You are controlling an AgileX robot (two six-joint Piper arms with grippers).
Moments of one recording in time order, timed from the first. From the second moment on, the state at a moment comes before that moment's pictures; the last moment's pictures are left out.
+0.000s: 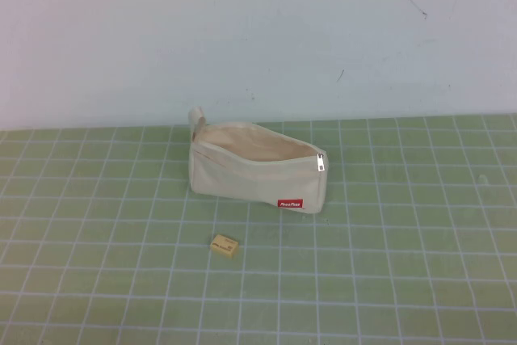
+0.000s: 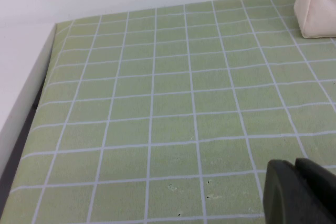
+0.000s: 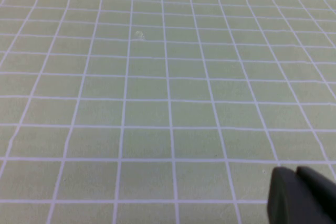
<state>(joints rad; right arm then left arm) -0.11 -0.01 0.03 -0.05 0.41 -0.04 -0.04 -0.01 0.02 -0.01 0.37 0.05</state>
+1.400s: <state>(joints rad) -0.11 -0.01 0.03 -0.05 0.41 -0.04 -0.04 -0.01 0.03 -0.01 -0.44 0.05</state>
